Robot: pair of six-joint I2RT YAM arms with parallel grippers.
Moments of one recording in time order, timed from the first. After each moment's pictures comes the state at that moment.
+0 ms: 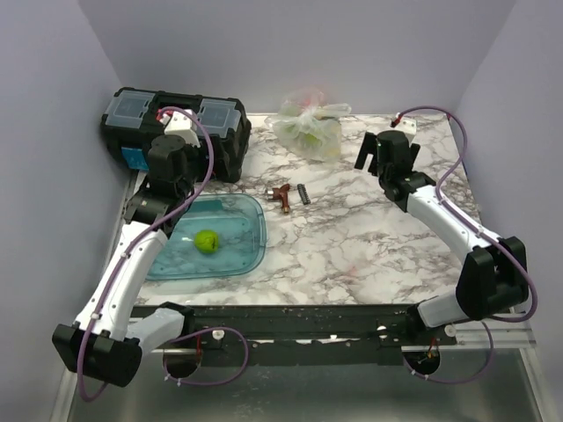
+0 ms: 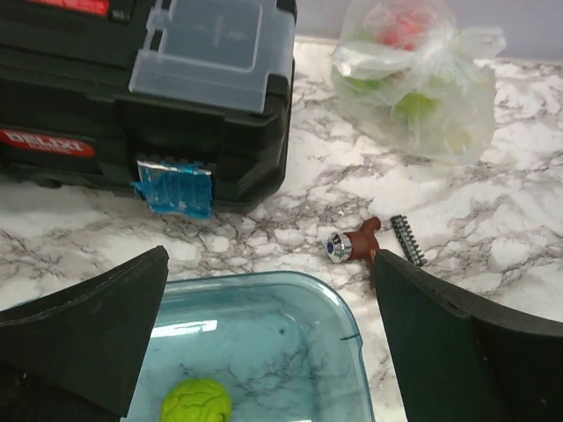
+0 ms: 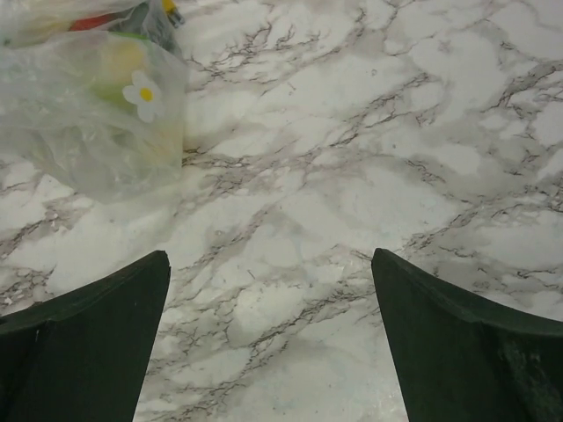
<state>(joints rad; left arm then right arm) -0.25 1.10 1.16 -0.40 -0.10 -0.27 0.33 1.45 1.10 -0.13 0.47 0.34</state>
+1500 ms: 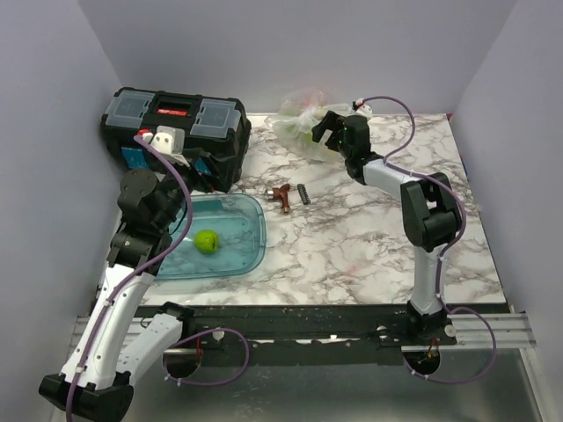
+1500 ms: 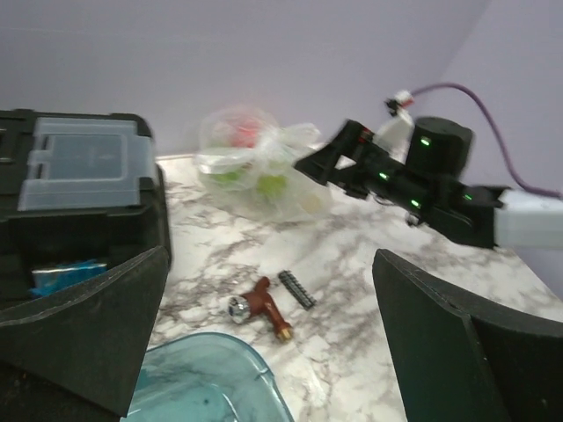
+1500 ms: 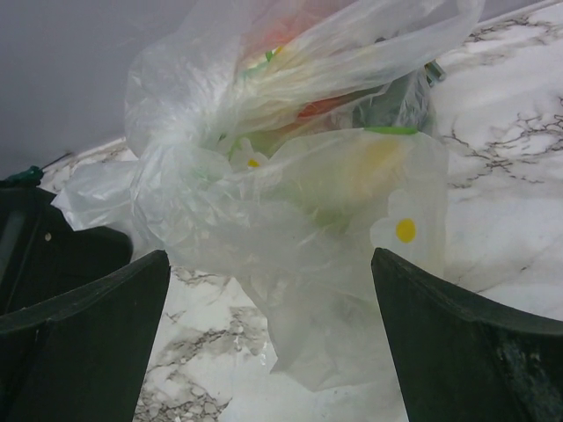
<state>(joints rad) -0.28 0.80 1.00 -0.13 0.12 -0.28 0.35 2.06 1.42 0.37 0.13 0.54</state>
